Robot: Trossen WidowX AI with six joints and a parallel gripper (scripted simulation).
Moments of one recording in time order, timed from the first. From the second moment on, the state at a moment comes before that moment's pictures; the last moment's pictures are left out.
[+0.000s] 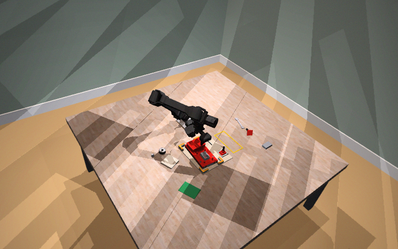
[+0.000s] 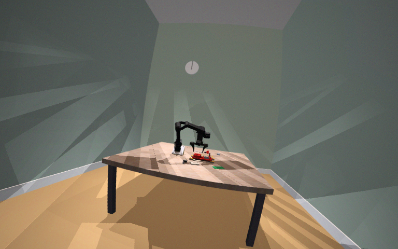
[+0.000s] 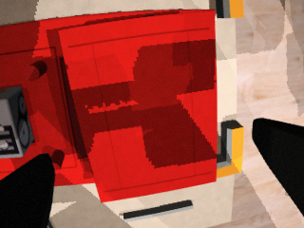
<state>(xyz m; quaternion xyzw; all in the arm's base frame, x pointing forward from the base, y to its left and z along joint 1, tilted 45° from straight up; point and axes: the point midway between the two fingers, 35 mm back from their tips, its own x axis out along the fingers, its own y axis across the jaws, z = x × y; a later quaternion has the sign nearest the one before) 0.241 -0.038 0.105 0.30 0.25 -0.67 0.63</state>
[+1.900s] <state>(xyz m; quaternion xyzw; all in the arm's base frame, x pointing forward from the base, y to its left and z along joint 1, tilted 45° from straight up) 0.239 -0.059 0.086 0.30 0.25 -0.67 0.63</state>
